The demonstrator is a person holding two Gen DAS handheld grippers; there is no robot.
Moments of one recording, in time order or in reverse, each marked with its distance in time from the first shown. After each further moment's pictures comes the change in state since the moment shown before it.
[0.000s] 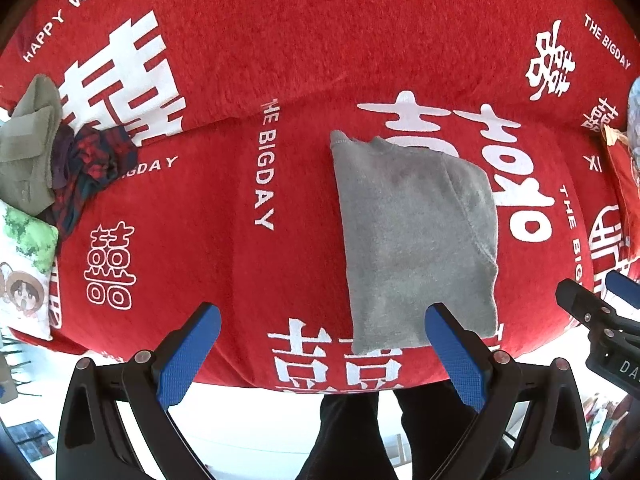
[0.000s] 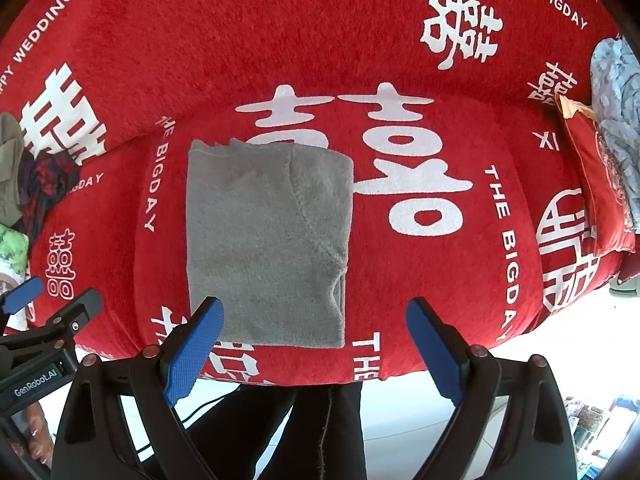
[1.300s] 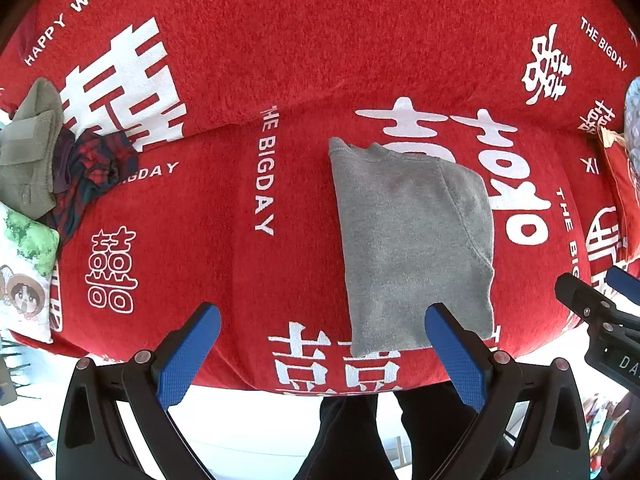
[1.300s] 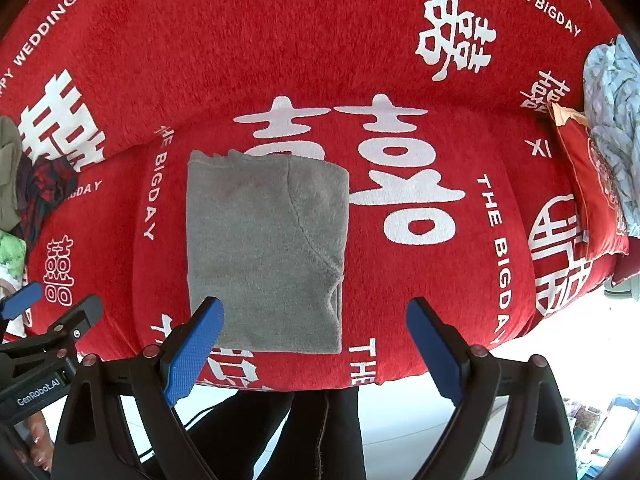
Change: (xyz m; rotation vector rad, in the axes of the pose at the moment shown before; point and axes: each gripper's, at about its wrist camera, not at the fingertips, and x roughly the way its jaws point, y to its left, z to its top) left arm -0.006 0.000 0.003 0.001 -0.010 -0.002; right arm -0.010 0.003 0.005 -0.004 -0.024 -0.016
